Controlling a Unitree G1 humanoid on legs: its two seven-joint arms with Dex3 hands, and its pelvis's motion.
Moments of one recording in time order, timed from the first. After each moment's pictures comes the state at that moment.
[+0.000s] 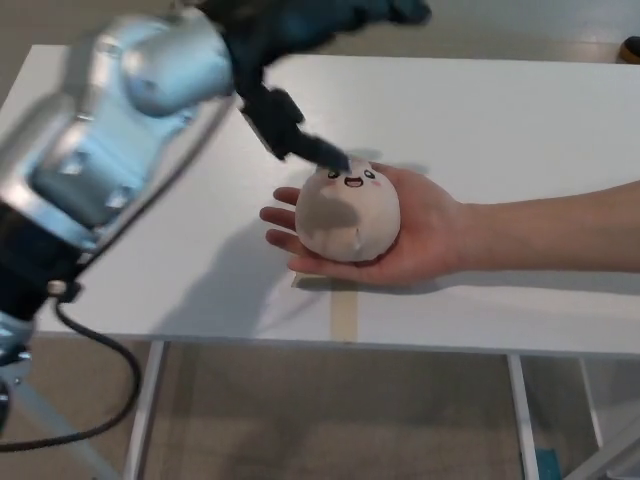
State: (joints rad) left_arm -1.08 0.59 -0.64 0.20 0.17 0.20 -0.45; right_arm -0.24 -0.25 -0.21 1.29 -0.03 -0.17 -0.04
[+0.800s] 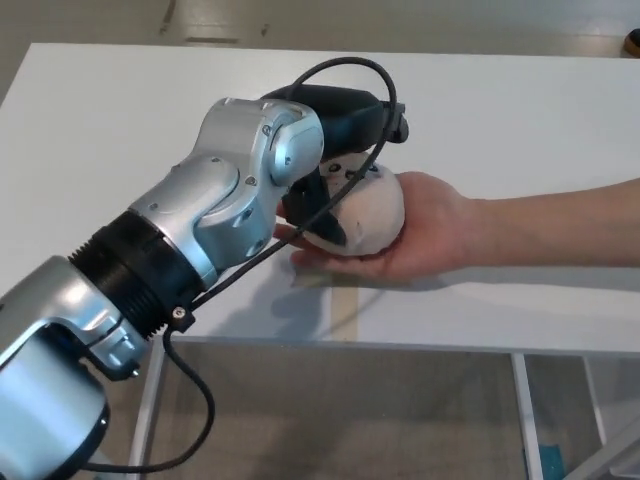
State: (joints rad) left_arm -1.10 0.38 -0.79 0.42 0.49 0.37 -0.51; right_arm -0.24 -0.25 -0.21 1.29 -0.03 -0.17 -0.02
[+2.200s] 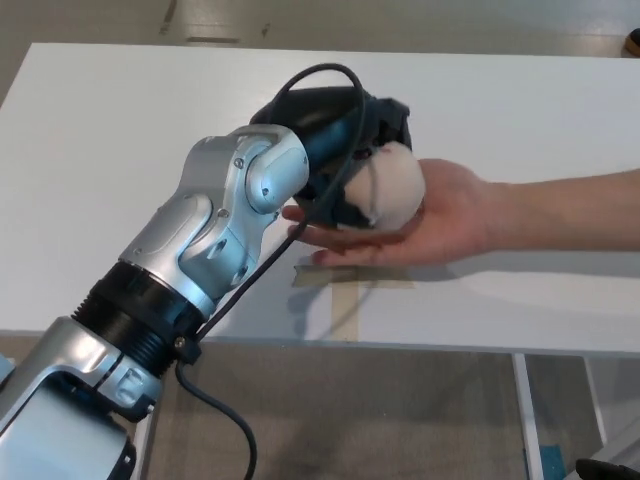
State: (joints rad) left_arm -0.94 0.29 -0.51 0.42 0.56 0.16 -0.33; right_arm -0.29 -0.25 -0.22 1.29 -0.02 -0.16 -0.01
